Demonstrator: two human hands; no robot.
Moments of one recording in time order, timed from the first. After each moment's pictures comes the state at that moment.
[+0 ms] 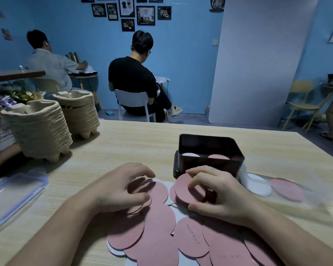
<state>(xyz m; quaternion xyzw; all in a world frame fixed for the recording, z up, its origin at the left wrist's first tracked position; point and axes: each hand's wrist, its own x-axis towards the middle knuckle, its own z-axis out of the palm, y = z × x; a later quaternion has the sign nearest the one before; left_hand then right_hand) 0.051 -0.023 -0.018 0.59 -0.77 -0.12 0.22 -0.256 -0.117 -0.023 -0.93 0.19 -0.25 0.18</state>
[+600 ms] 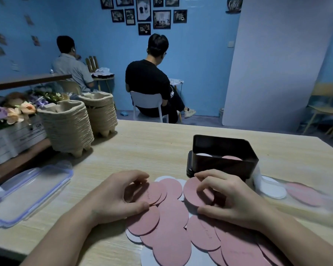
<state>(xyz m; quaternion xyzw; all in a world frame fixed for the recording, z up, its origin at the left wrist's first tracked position) 0.070 0.031 -0.036 0.63 -0.71 -0.09 0.29 -0.251 -0.109 -0.024 -0.94 0.16 -0.24 0.17</state>
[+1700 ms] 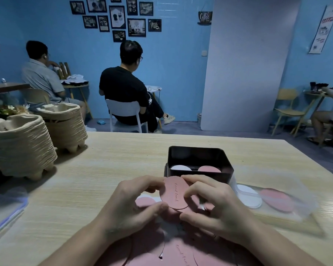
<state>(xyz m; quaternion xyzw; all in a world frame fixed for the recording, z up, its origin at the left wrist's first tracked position) -0.007 -0.036 -0.028 0.44 -0.76 -0.04 0.47 -0.259 -0.112 -0.016 -0.90 0.19 -0.35 0.17</state>
